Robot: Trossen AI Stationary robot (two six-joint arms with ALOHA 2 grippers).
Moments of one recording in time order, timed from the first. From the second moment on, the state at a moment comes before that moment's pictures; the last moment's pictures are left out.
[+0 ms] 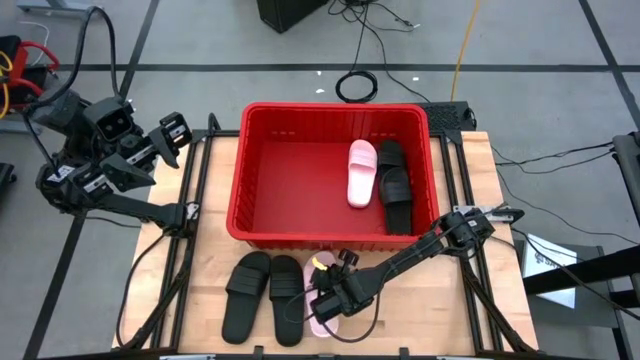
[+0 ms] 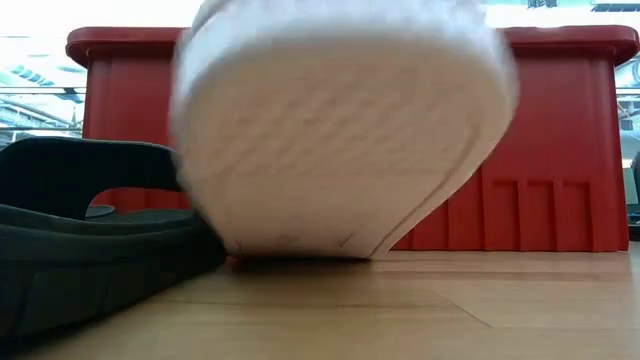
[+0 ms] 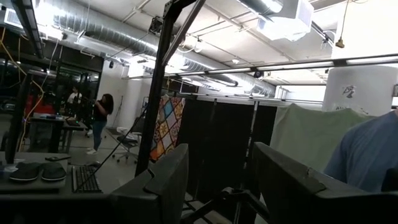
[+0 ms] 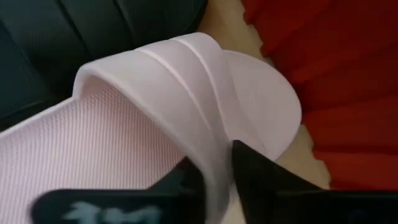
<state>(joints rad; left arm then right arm) 0.07 0.94 1.60 -0.20 0.66 -0.47 0.48 2.24 1.80 -0.93 0.48 0.88</state>
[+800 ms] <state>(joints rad) 0.07 0.94 1.60 -0.21 0.65 -0.45 0.49 2.18 1.80 -0.93 0.35 0.89</state>
